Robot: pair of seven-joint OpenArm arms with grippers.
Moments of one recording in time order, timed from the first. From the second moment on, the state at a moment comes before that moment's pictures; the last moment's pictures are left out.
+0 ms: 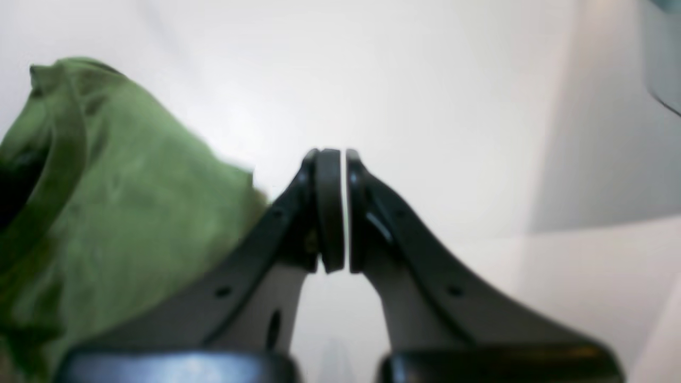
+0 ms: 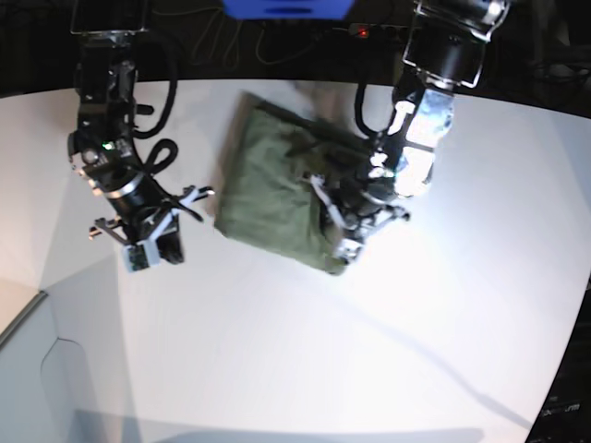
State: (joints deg) left arm -5.6 -4.8 19.3 70.0 -6.4 -9.6 33.2; right arm -7.1 2.8 9.6 94.2 -1.4 25.5 -22.7
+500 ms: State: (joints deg) left arm -29.6 -3.0 59.1 53.5 1.5 -12.7 27.9; right arm -8.7 1.0 26.5 94.1 -1.4 25.5 -22.6
